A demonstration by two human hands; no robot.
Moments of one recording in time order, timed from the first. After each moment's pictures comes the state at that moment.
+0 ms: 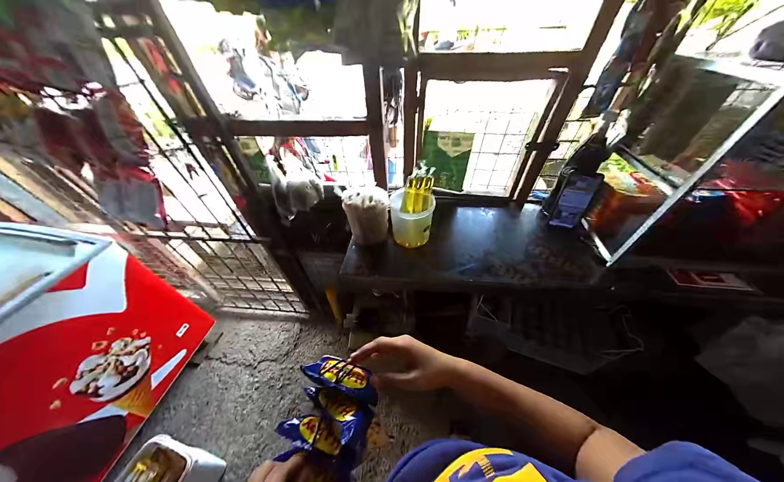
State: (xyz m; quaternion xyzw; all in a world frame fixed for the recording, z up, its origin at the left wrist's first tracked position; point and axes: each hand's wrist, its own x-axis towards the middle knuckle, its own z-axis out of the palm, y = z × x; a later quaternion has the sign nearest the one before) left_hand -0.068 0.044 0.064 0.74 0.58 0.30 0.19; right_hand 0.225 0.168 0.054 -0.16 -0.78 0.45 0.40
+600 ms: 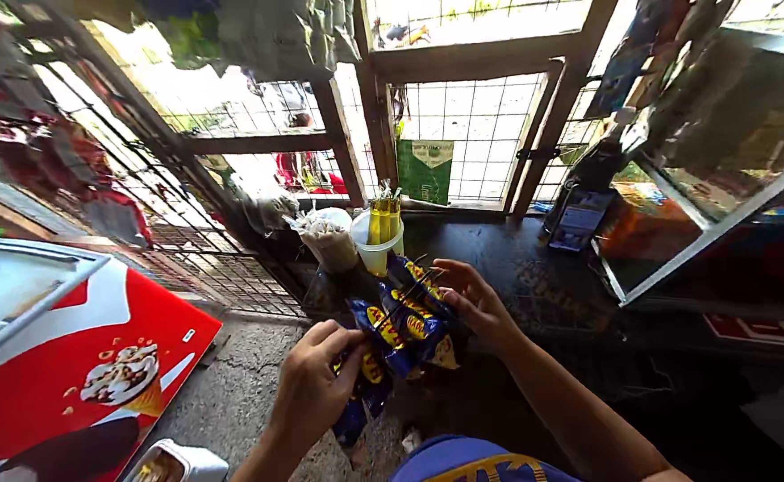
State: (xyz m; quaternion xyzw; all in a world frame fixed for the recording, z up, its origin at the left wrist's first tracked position) left_hand 0.151 0.211 0.159 0.84 0.39 0.37 0.08; right_hand 0.430 0.217 0.113 -0.33 -0.63 0.37 0.59
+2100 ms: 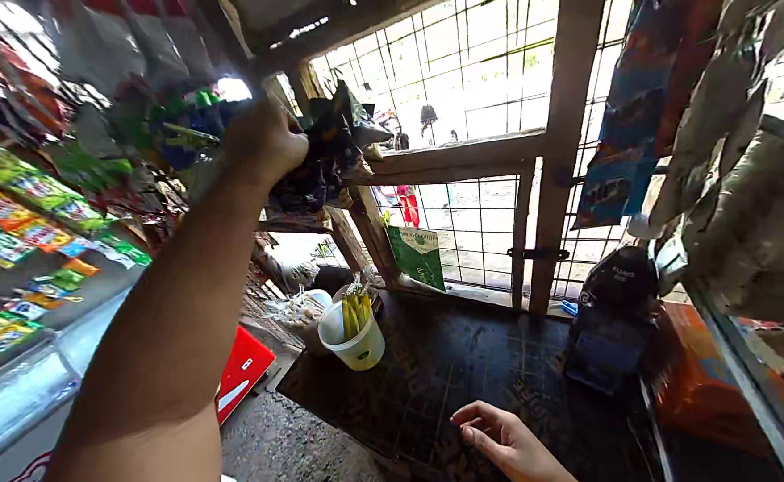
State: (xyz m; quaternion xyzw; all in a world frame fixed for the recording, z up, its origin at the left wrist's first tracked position) left_hand 0.378 0.455 0.450 0.71 0.65 0.21 -0.19; right_hand 0.616 0.268 0.028 -0.37 -0.60 0.58 0.41
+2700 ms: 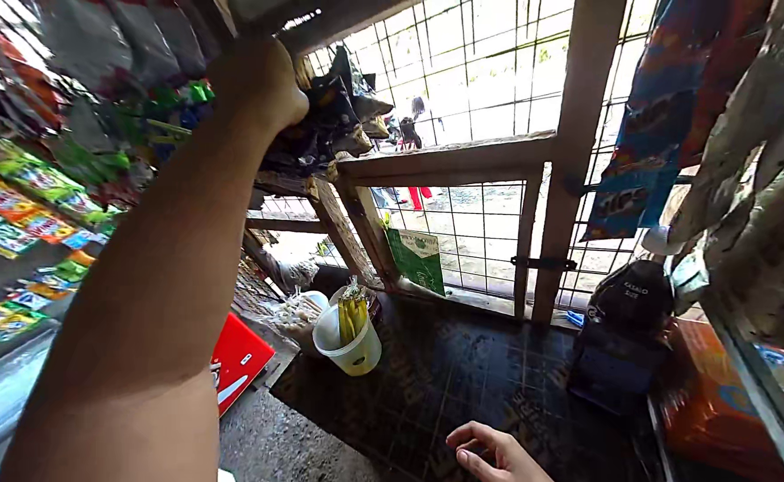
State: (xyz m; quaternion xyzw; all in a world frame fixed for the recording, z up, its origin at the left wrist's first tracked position) left_hand 0.419 0.471 0.489 0.67 0.69 0.13 -0.26; right_hand 0.617 0.265 0.031 -0.38 -0.61 0.60 0.36
